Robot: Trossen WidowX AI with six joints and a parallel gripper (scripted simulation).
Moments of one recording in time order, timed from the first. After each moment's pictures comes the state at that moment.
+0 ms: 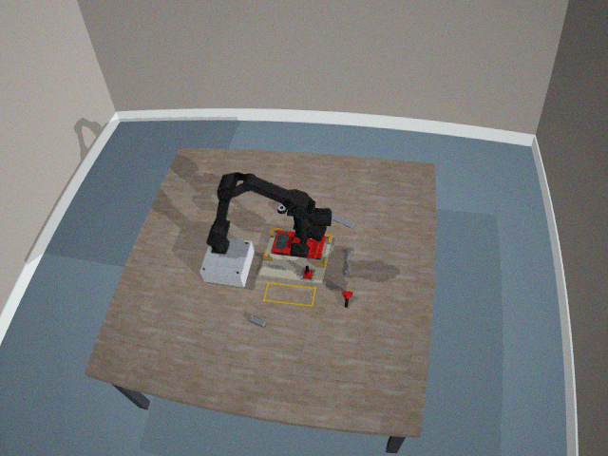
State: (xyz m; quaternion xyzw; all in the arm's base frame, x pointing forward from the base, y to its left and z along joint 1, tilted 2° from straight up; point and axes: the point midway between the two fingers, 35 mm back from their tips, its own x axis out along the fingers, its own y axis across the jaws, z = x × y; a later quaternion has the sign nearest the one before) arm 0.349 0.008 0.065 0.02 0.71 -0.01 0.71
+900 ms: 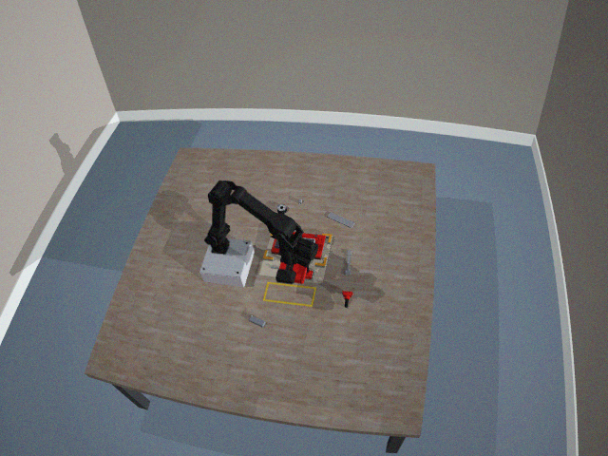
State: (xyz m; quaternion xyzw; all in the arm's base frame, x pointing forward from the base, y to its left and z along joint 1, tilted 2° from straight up) arm 0.321 -0.110 0.068 0.01 0.71 -0.02 0.71
